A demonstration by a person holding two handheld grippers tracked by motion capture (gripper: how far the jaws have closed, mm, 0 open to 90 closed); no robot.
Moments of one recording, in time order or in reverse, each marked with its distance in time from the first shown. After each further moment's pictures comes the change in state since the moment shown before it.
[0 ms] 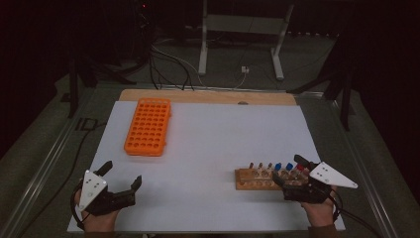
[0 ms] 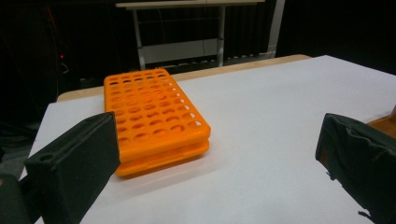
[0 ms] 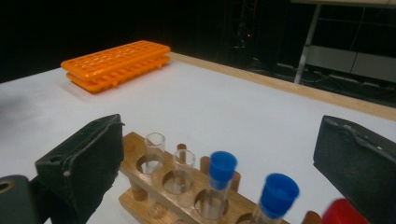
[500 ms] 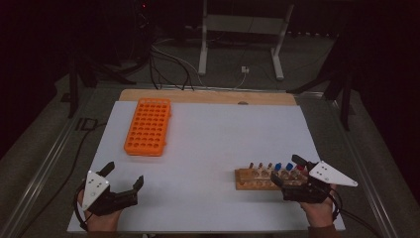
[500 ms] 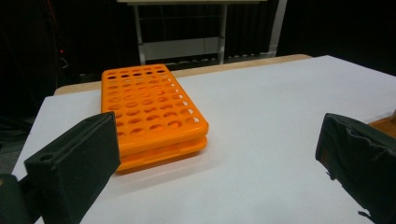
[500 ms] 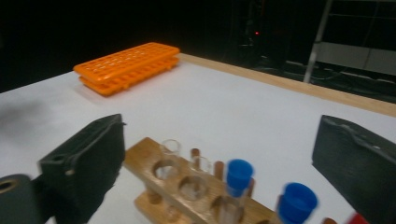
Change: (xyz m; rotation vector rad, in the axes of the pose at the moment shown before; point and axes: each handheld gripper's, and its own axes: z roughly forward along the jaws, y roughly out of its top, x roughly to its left) left arm -0.003 -0.004 0.004 0.006 0.011 -0.012; right arm 0.009 0.009 0.000 0.010 0.044 0.008
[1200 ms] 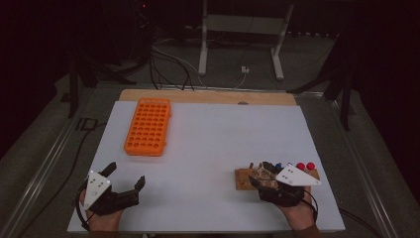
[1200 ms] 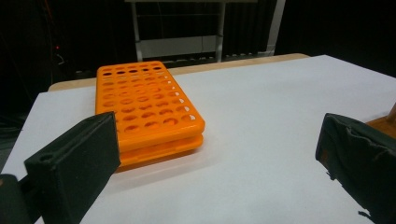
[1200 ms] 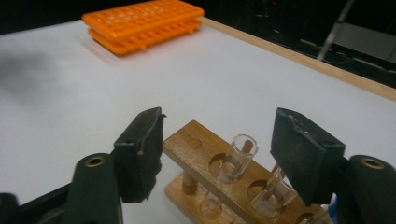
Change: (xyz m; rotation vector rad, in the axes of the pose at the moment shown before) left arm -0.001 -0.002 0.003 0.006 -0.014 -0.010; right arm 0.048 0.000 0.039 0.158 -0.004 -0.126
